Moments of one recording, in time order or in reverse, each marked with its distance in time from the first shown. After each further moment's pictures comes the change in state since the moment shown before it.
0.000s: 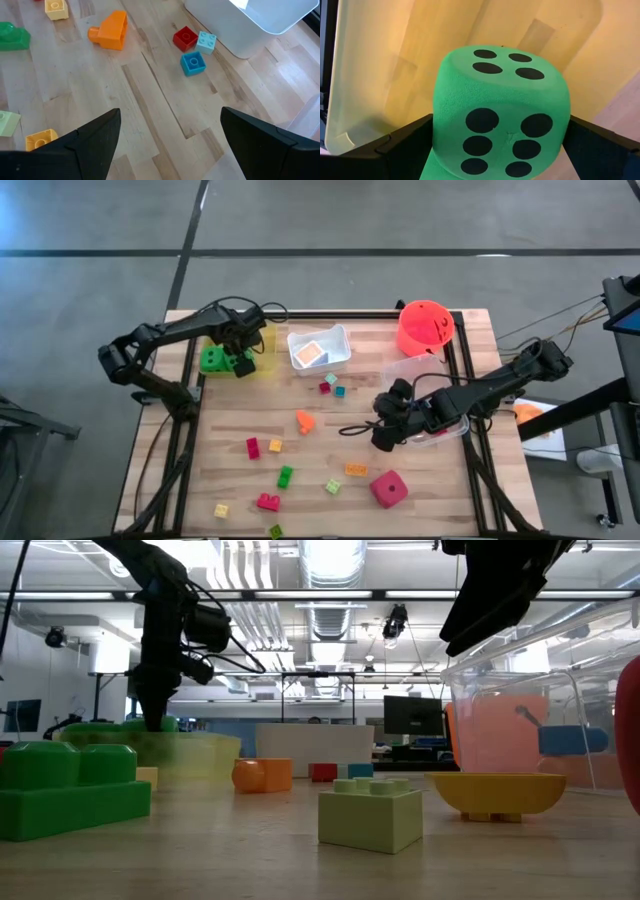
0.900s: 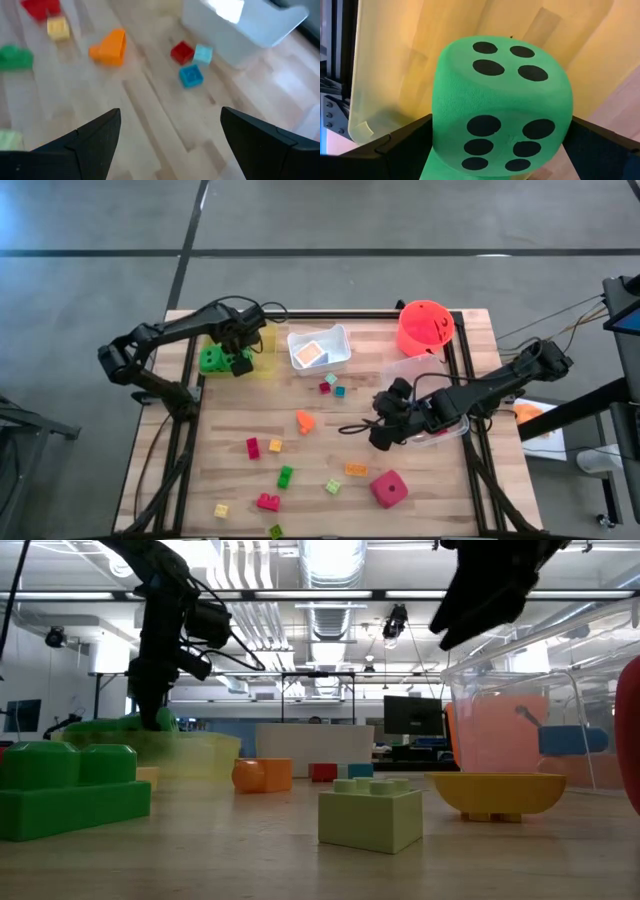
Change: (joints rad) left arm -0.010 -0.001 0.039 -0.069 -0.044 0.009; right arm 0.000 0.000 0.000 0.050 0.053 0.012
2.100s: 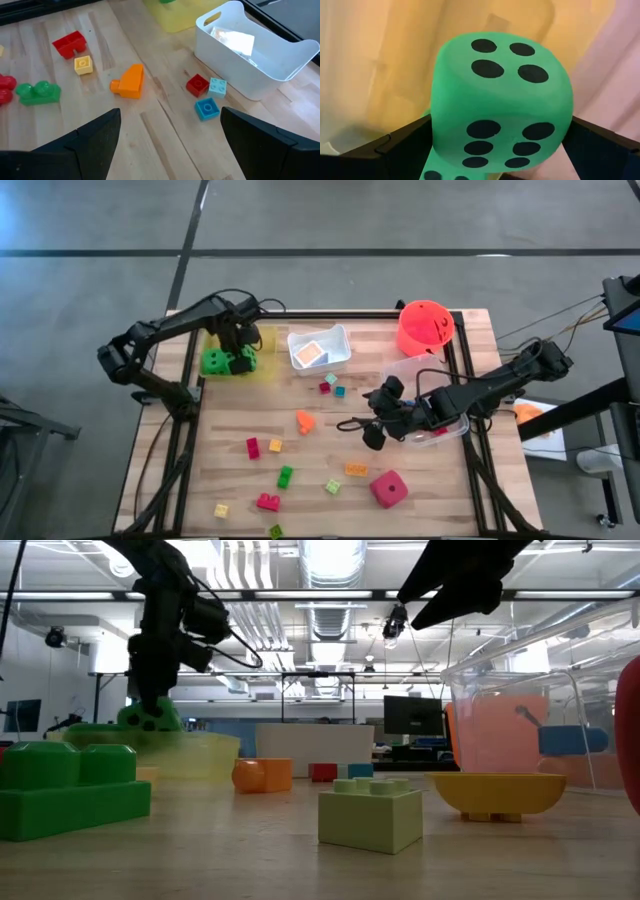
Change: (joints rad) left arm 0.040 0.001 0.062 -0.085 0.223 0.093; right arm -0.015 0.000 0.000 0.183 0.011 -0.087
